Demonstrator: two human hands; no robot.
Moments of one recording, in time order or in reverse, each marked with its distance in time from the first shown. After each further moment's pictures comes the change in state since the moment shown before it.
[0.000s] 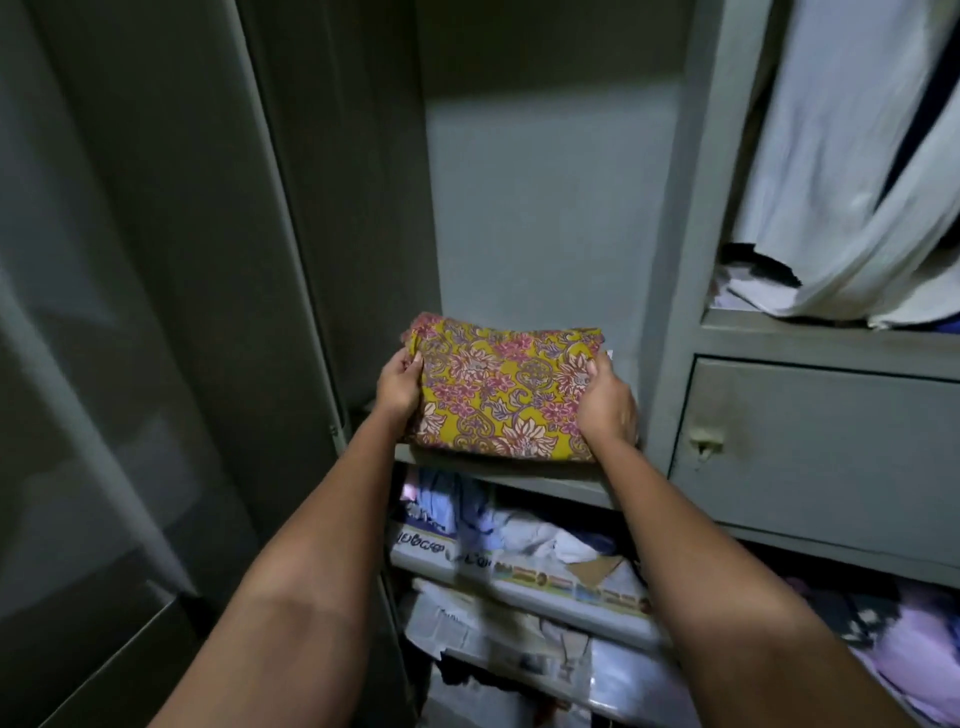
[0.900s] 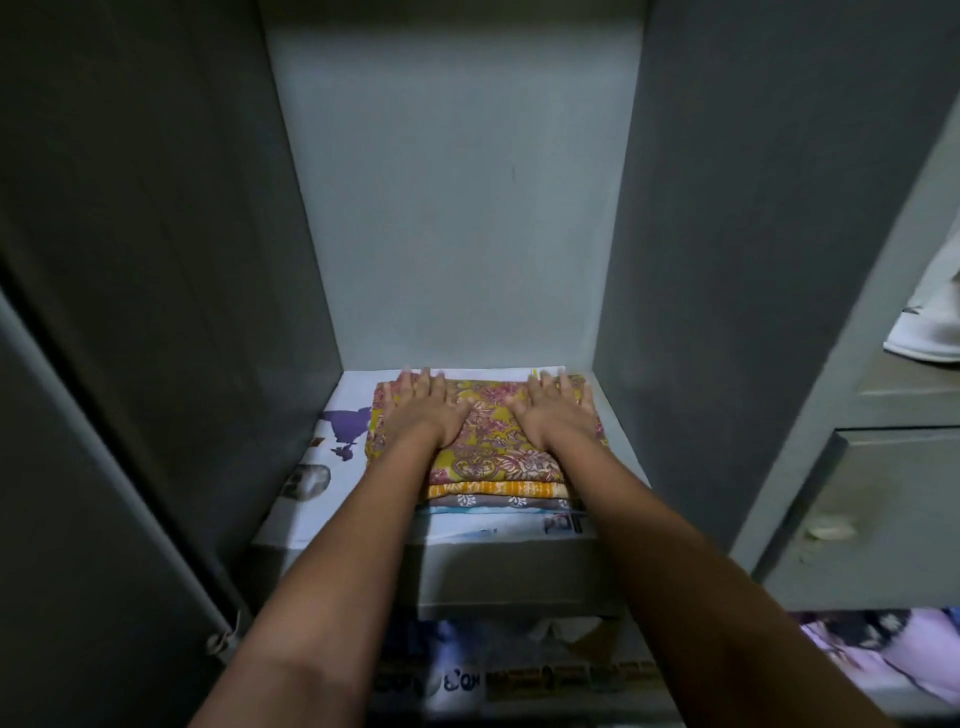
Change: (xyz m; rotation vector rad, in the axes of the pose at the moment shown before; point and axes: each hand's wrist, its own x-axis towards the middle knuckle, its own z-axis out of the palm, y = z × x) left_hand 0.180 -0.066 0.111 1.321 -0.492 0.196; right_hand 0.144 0.006 0.124 -0.642 -0.400 0.108
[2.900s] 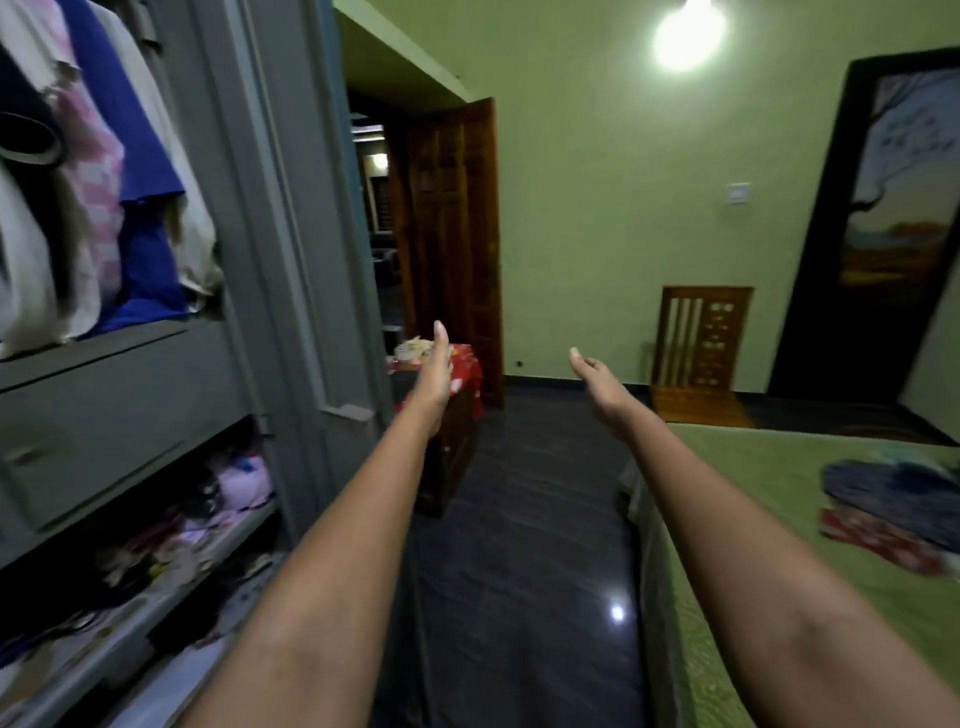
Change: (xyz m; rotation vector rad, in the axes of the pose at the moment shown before) left_hand -0.781 0.389 -0.078 -1.358 -1.014 1.002; right_hand -0.955 0.317 -0.117 0.994 1.040 0.930
